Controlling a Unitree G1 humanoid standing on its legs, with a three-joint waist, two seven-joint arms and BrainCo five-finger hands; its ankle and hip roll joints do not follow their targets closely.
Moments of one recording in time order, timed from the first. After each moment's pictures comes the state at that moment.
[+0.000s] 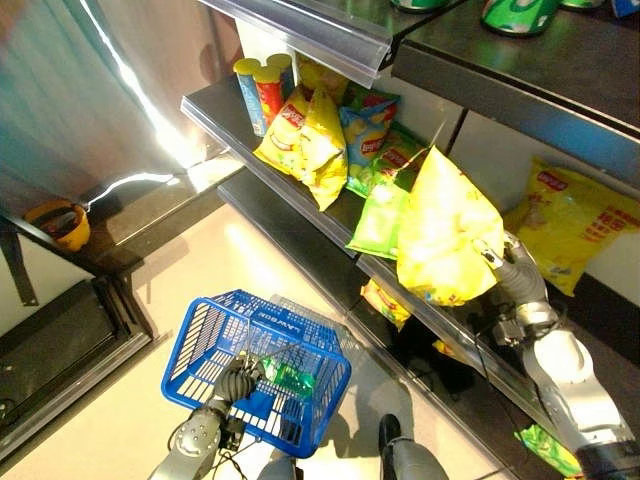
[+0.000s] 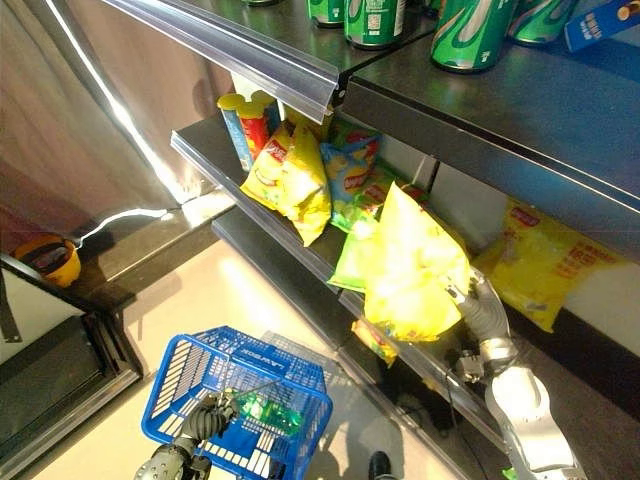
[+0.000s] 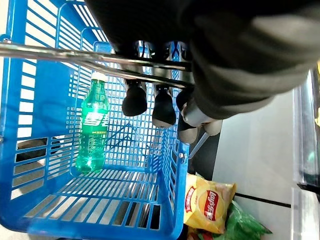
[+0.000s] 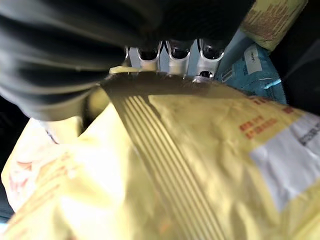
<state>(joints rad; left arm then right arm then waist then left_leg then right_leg) -0.06 0.41 -0.29 0.49 -0.18 -0.14 0.06 -0.03 -0.56 -0.03 -0.09 0.39 -0.22 -0.02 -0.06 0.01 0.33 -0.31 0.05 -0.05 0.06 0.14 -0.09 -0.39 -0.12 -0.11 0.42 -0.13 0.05</state>
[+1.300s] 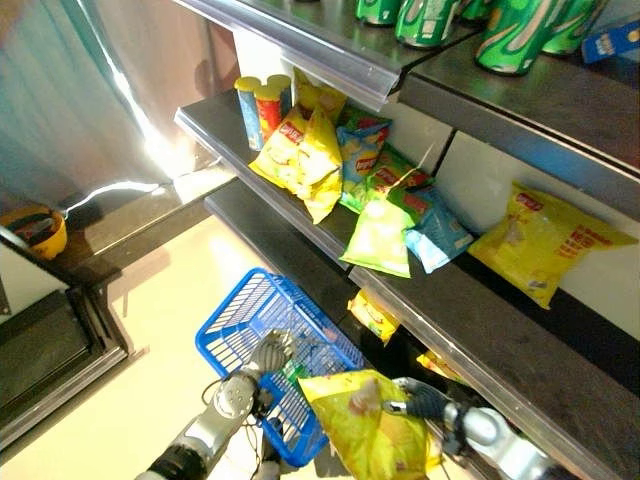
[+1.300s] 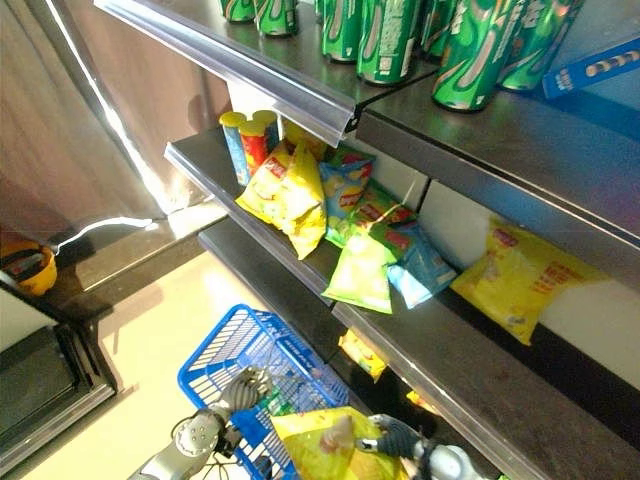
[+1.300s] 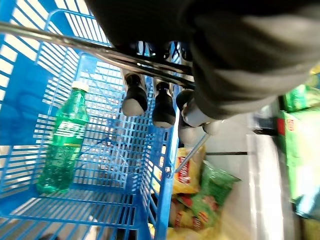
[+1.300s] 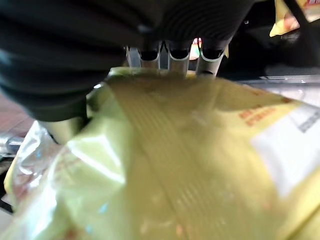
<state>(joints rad) -0.33 0.39 -0.53 0.48 -0.16 -0.10 0.07 -0.27 -0.41 0.60 0.65 -0.01 -0.10 0.17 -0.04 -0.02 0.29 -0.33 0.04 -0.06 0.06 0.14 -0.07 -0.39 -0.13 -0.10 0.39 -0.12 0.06</state>
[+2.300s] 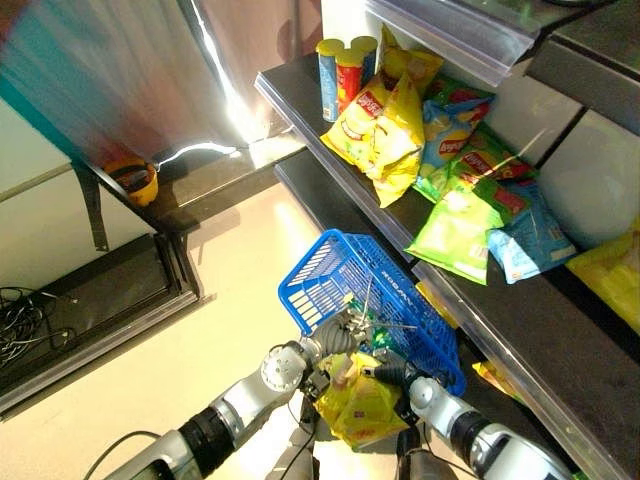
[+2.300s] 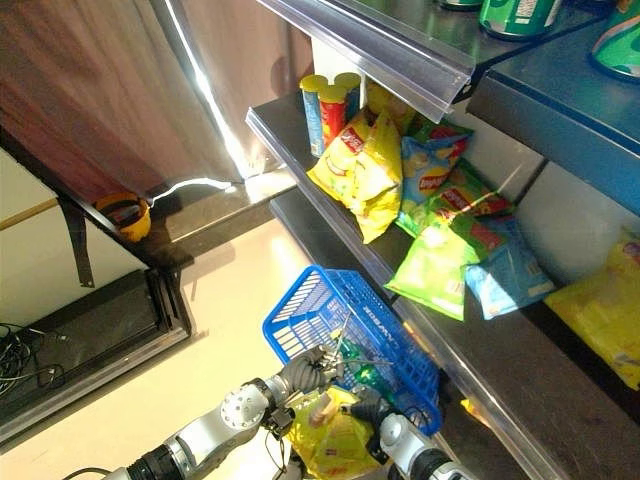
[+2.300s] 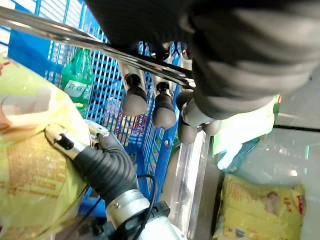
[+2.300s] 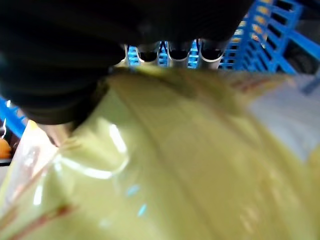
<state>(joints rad) -0.45 0.44 -0.80 0.21 -0.42 -0.02 -0.05 -0.56 -0.15 0.53 1.16 -0.06 -0.04 -0.12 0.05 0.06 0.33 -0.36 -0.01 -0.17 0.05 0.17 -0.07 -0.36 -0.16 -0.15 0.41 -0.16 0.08</state>
